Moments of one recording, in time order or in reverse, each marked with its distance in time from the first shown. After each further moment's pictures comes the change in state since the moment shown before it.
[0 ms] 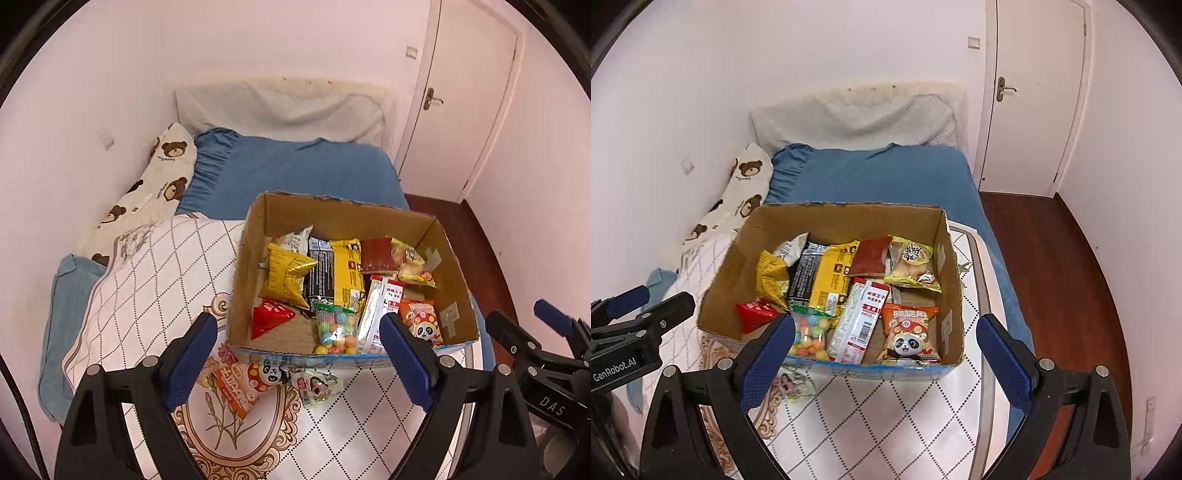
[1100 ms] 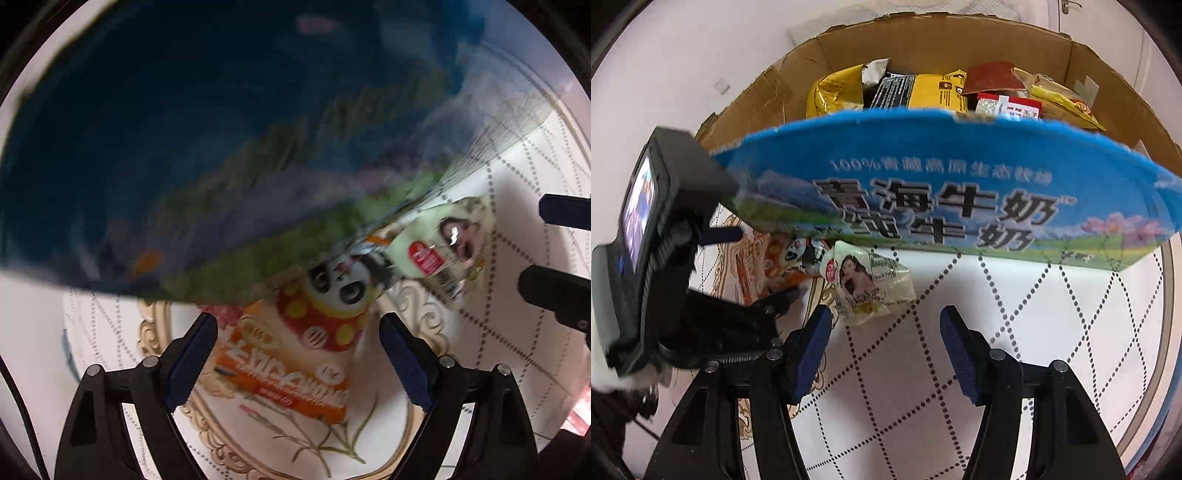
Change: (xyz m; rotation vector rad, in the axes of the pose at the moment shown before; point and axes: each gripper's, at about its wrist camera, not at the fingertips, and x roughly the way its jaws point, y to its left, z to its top) left arm 0.198 0.030 -0.111 0.586 0.422 0.002; right arm 0.155 0.081 -0.133 -0.015 0.347 0.231
